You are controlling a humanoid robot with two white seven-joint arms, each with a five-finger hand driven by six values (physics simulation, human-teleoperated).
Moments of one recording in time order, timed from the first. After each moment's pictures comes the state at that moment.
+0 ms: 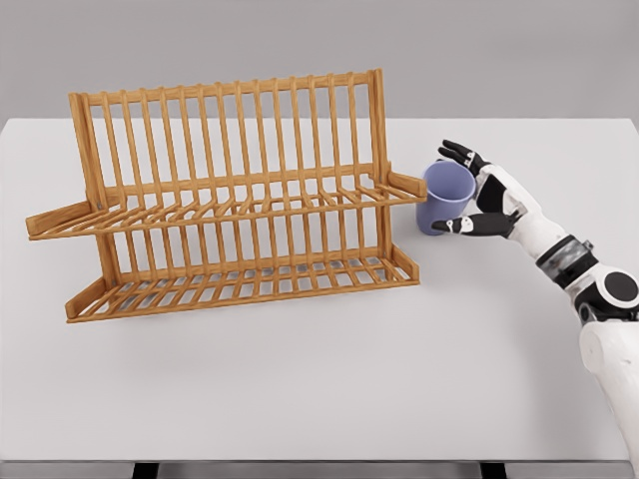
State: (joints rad) left arm 0.03 0.00 0.02 -0.04 -2.27 0.06 -0.35; right arm -0.36 -0.37 0.17 -1.10 -0.48 -0.21 0.61
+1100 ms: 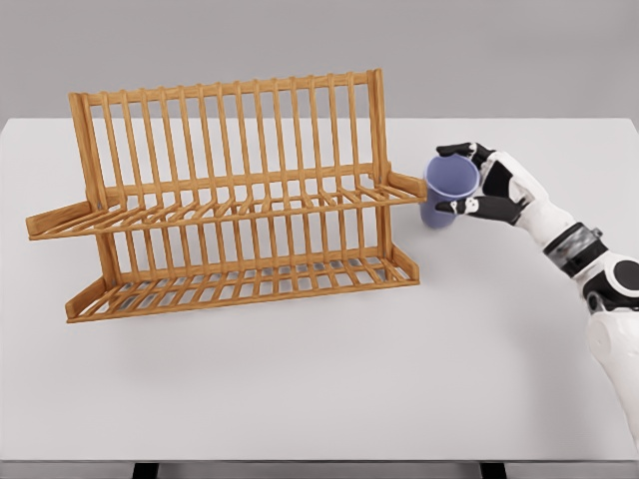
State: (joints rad) left arm 0.03 0.00 0.02 -0.04 -2.27 0.06 -0.35; right arm -0.38 -0.39 0.16 -1.13 -0.47 -0.21 0.61
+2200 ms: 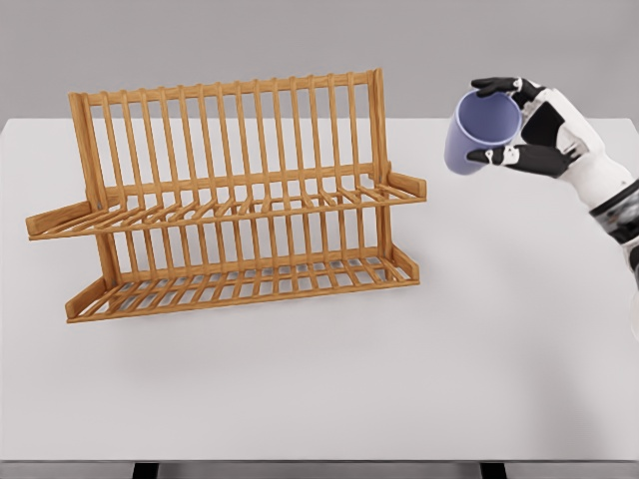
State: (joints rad) left arm 0.03 0.00 0.02 -0.04 -2.27 0.06 -0.35; right arm -0.37 -0.43 0.03 -1.41 -0.50 -0.12 0.61
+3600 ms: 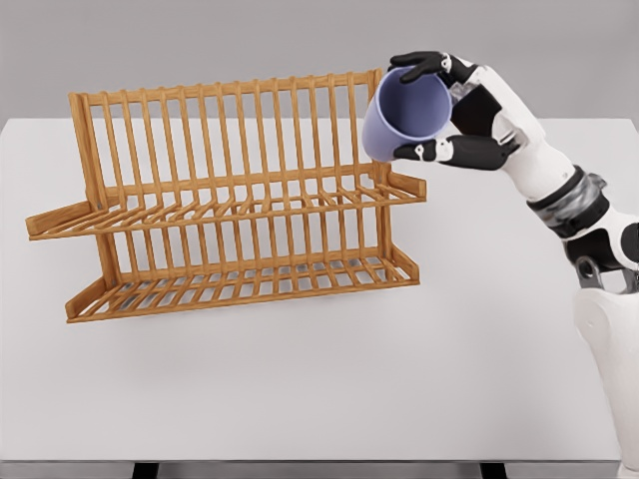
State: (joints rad) left arm 0.03 0.00 0.02 -0.04 -2.27 0.06 -0.35; right arm -0.37 -0.32 0.13 -1.64 -0.53 -0.12 0.61
